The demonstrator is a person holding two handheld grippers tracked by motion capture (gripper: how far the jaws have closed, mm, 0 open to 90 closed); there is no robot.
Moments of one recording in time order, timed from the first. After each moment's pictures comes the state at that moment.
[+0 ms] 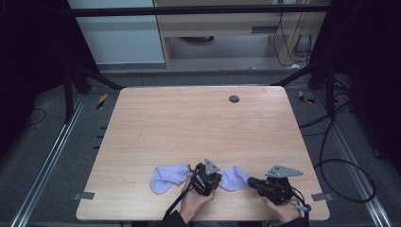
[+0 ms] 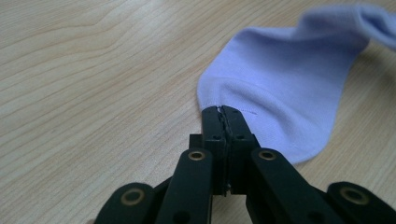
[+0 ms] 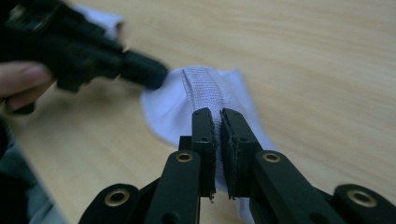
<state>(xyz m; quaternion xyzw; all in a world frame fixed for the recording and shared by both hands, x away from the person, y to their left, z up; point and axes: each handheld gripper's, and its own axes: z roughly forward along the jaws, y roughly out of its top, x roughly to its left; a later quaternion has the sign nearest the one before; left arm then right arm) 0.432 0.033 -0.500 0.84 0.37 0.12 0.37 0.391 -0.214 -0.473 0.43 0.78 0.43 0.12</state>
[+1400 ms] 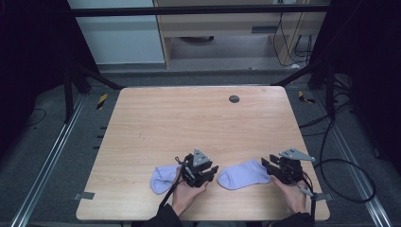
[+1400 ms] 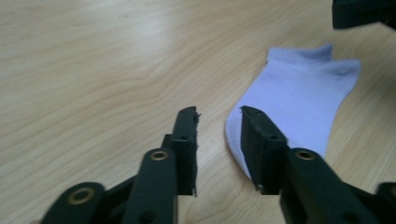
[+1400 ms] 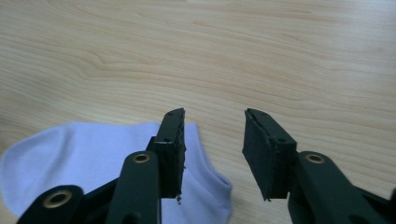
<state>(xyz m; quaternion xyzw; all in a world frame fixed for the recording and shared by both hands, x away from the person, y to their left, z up) 0.444 0.063 -0.464 0.81 0.38 0.13 0.43 0.435 -0.248 -0.469 0.52 0.72 0.41 0.22</state>
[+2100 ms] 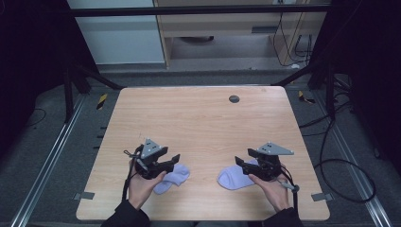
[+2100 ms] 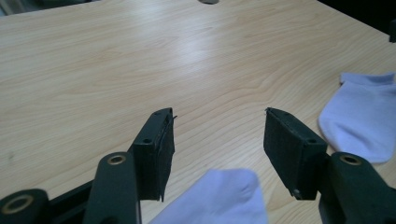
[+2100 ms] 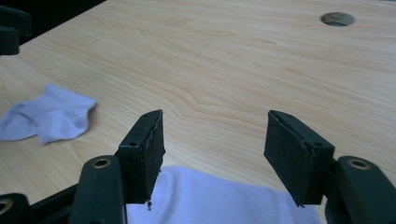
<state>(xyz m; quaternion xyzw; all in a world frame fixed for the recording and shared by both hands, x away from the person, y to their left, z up) 0.445 0.189 -0.425 0.77 0.42 0.20 0.44 0.441 -0.182 -0.442 0.44 0.75 0.47 0.18</state>
